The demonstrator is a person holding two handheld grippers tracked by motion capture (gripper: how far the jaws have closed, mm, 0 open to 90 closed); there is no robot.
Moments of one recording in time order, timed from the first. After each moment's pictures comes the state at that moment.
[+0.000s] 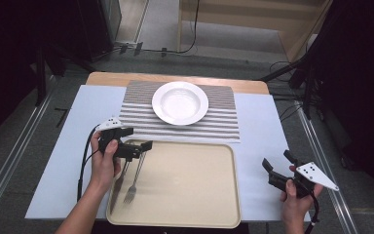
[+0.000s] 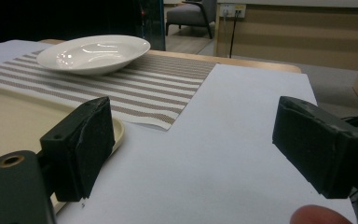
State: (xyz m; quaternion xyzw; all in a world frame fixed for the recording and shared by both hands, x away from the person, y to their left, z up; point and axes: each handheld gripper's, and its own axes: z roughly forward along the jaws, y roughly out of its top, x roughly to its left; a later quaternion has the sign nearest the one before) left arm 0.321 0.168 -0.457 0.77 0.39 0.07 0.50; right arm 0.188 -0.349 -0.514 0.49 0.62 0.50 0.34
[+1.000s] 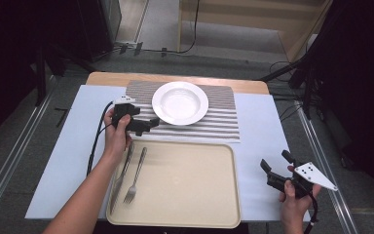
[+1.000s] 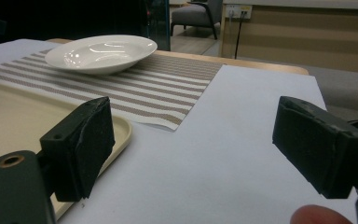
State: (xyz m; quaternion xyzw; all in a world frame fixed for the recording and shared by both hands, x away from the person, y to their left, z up) left arm 0.401 0.146 -0.462 0.77 0.41 0.08 0.48; right arm 0.188 -0.345 -0.514 0.48 0.63 0.51 0.34
